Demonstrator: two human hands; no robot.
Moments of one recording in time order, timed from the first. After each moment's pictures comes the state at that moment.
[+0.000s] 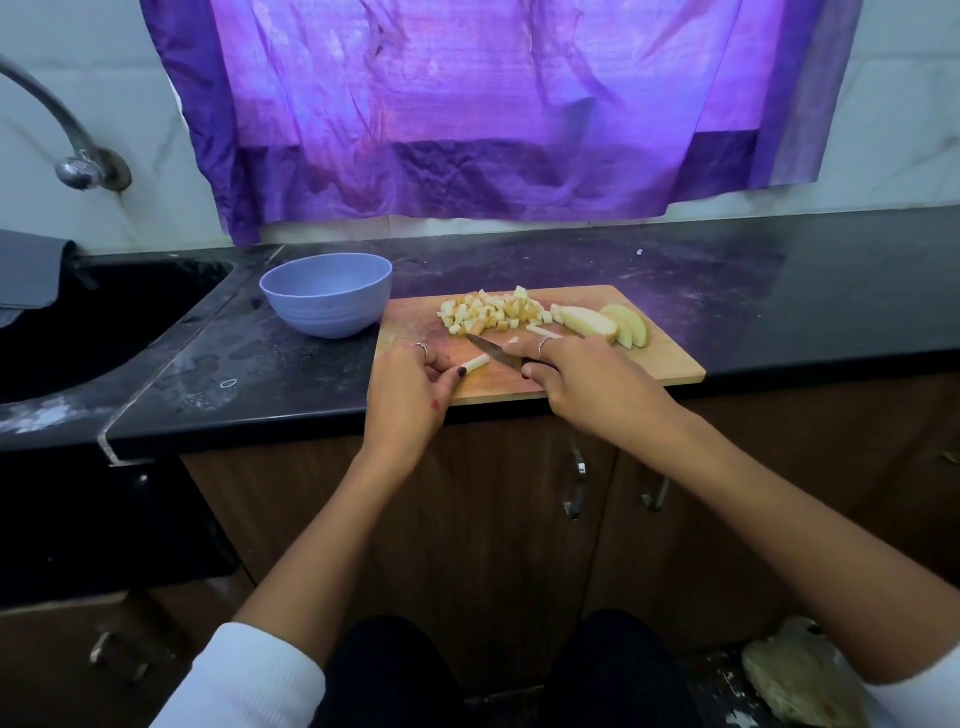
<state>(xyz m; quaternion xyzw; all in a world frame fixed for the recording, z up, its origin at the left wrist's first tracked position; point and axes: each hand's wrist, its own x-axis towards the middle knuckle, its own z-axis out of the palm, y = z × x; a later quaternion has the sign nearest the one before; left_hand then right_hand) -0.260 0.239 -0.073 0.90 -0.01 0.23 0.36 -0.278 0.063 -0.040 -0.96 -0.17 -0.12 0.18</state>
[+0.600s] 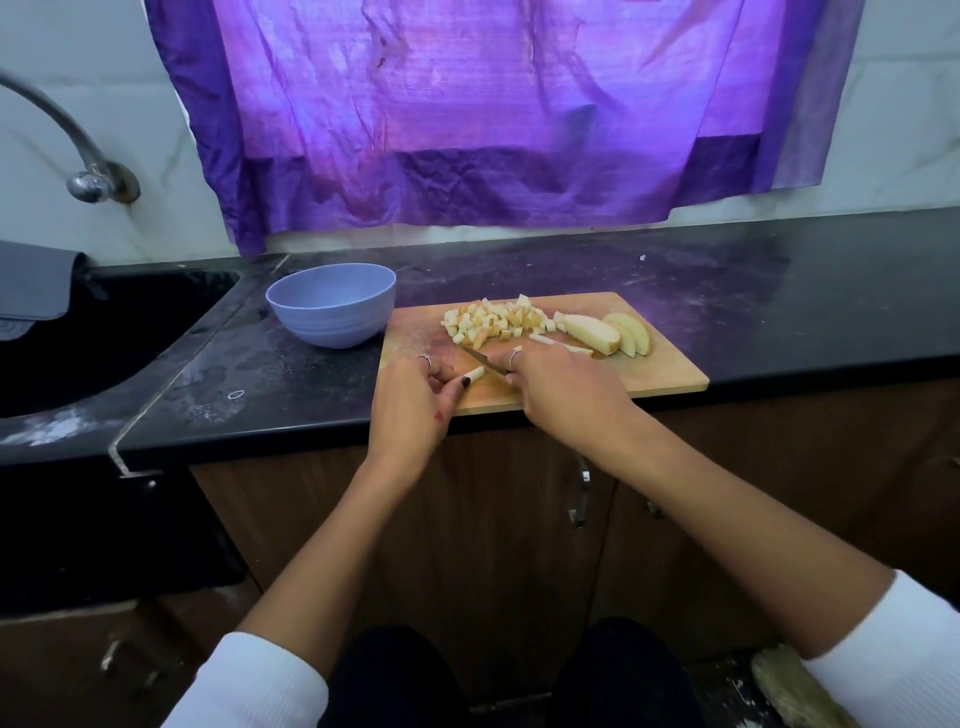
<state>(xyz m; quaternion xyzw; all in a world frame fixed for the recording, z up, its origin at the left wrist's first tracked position) -0.258 0.240 -0.074 0.90 -0.01 0.23 0.36 -0.265 0.085 -0.048 -0.96 -0.18 -0.18 0.08</state>
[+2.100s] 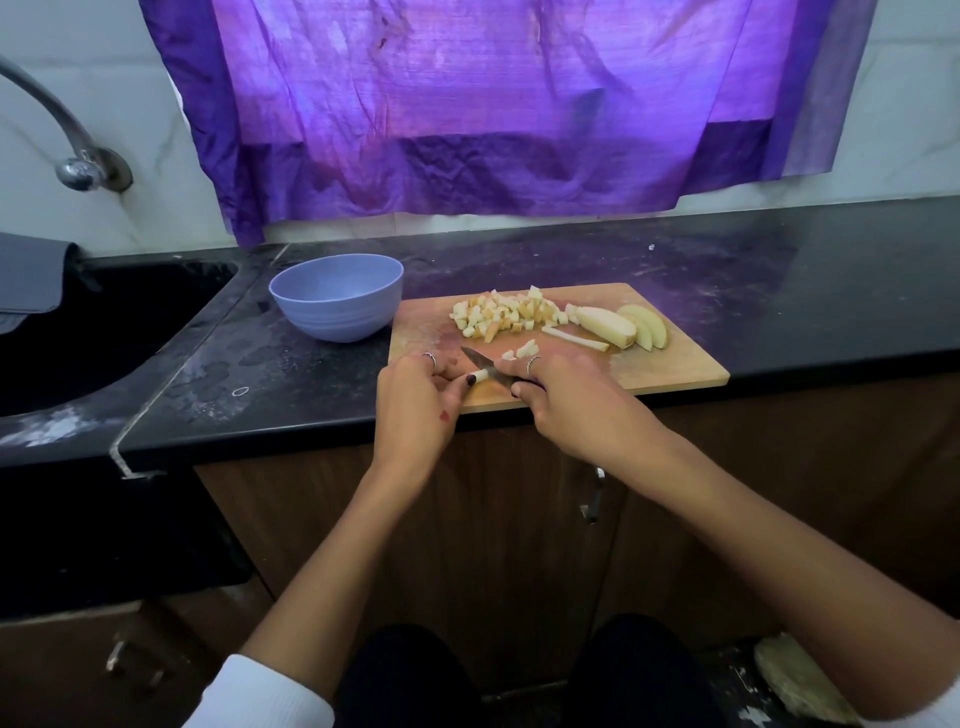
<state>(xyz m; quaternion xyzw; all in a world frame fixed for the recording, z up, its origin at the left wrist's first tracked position) -0.261 0.247 -0.073 0.90 -0.01 0.25 0.36 -0.274 0.093 -0.052 -0.96 -0.16 -0.09 0.22</state>
